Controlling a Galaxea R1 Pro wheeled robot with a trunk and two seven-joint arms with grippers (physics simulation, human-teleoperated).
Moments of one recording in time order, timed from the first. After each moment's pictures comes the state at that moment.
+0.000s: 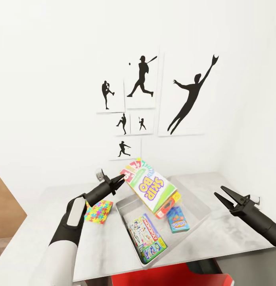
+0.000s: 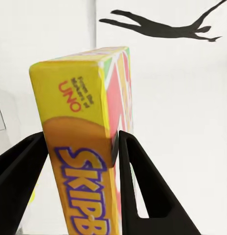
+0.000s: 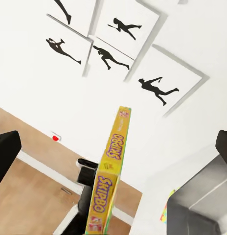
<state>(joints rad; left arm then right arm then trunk) -0.66 -0.17 0.36 -0.95 0.78 0.96 -0.67 -0.25 -0.22 -0.55 -1.46 -0.88 0.99 0.92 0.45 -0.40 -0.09</state>
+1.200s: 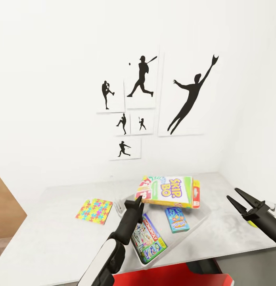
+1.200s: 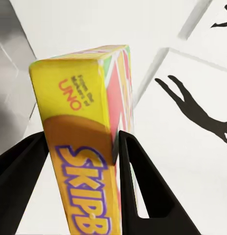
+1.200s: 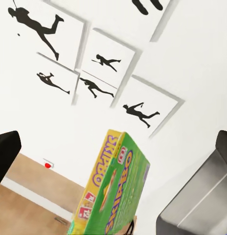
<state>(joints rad) -0.27 -0.17 -0.47 -1.30 1.80 -0.07 -0.07 -0.25 -0.23 -0.67 -1.39 -0.88 0.99 0.93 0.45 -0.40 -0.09</state>
